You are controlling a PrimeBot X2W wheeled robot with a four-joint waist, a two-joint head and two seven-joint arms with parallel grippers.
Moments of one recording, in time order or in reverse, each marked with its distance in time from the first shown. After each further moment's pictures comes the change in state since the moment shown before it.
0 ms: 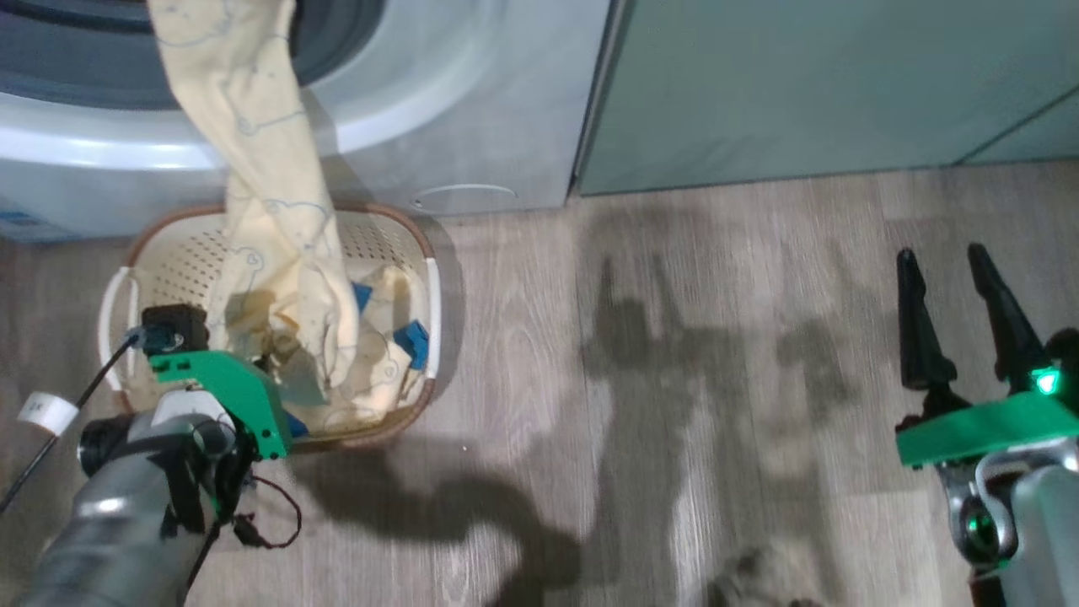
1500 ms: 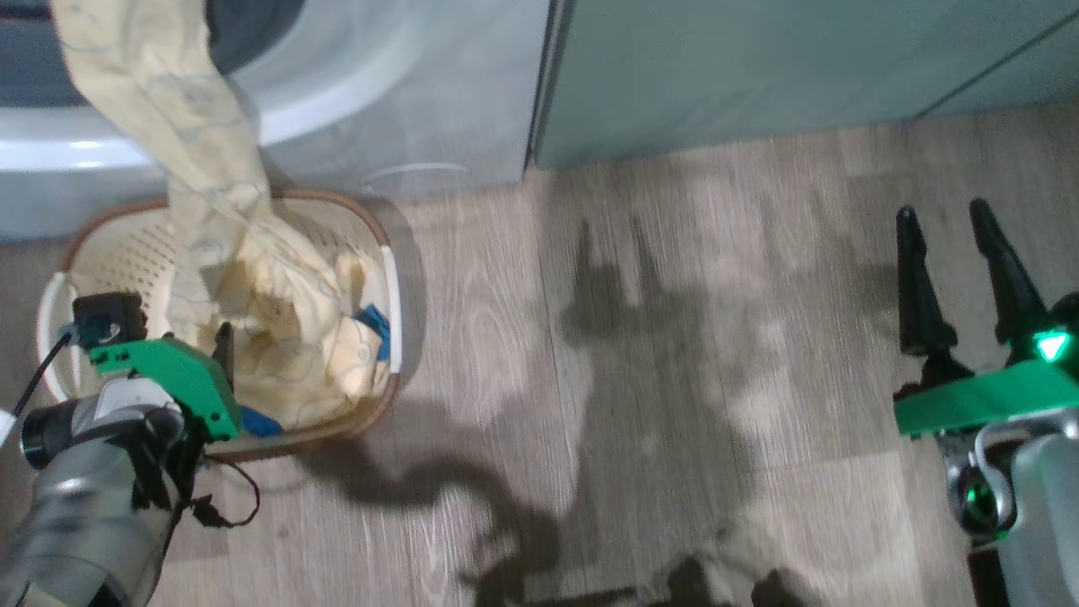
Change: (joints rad) left arm -0.127 -0.031 -0.004 0.306 0.006 -0.143 -0.162; right arm -0.074 0.010 0.007 -0.009 -0.007 0.000 0.000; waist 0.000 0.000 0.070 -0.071
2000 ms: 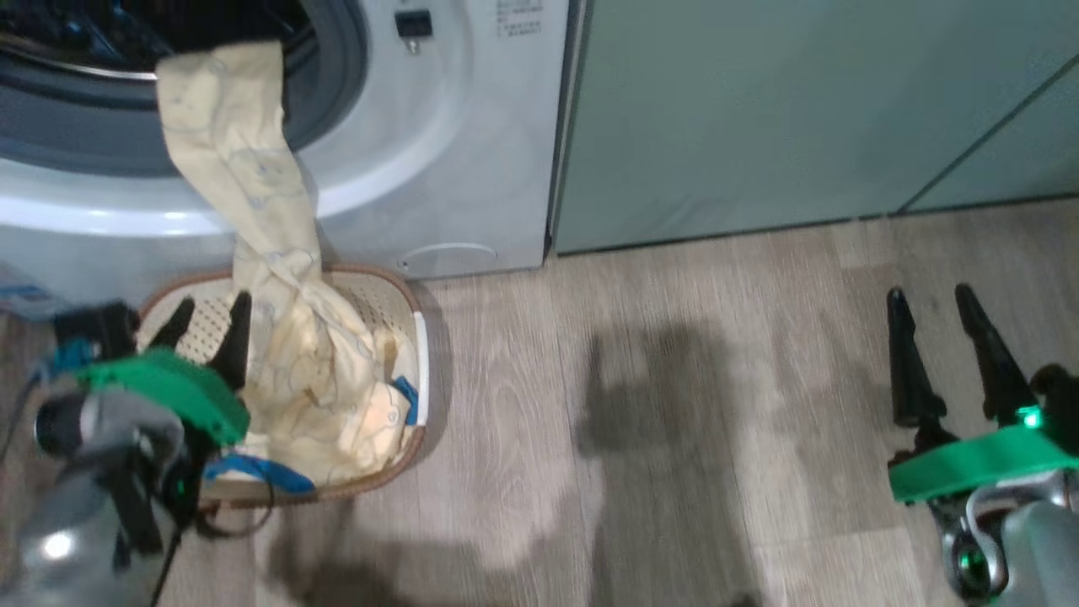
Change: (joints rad) left arm 0.242 0.062 0.379 -0.477 0.231 -0.024 -0.019; right arm 0.118 0.001 -0.012 0.023 0.008 0.000 0.000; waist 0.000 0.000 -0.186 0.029
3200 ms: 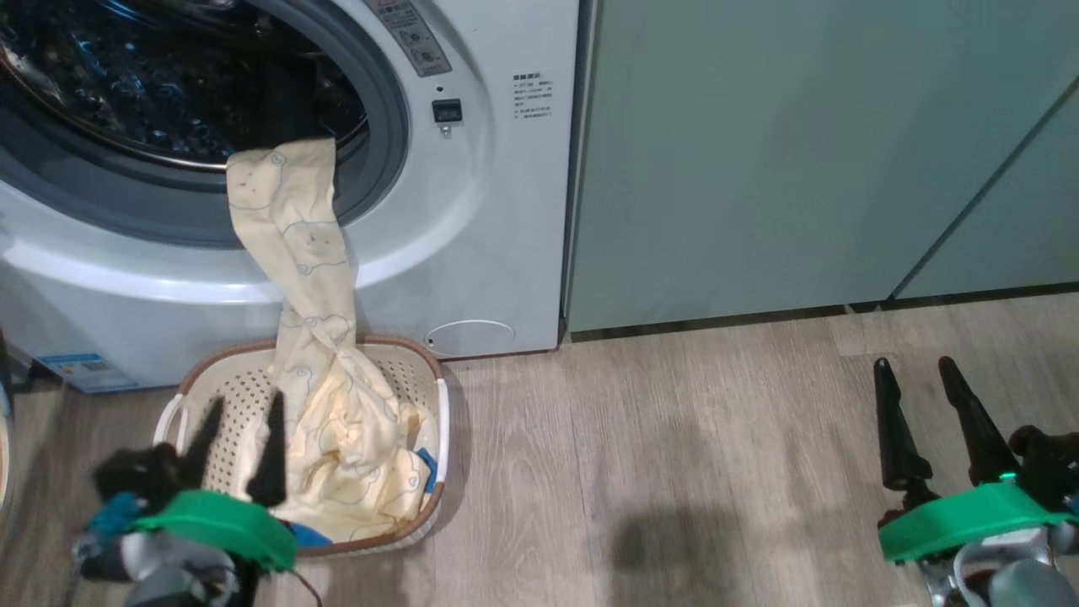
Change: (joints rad) left arm 0.458 -0.264 0.473 -0.484 0.414 -0.036 -0.003; right arm 0.105 0.000 0.008 0.022 0.008 0.000 0.000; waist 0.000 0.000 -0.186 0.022
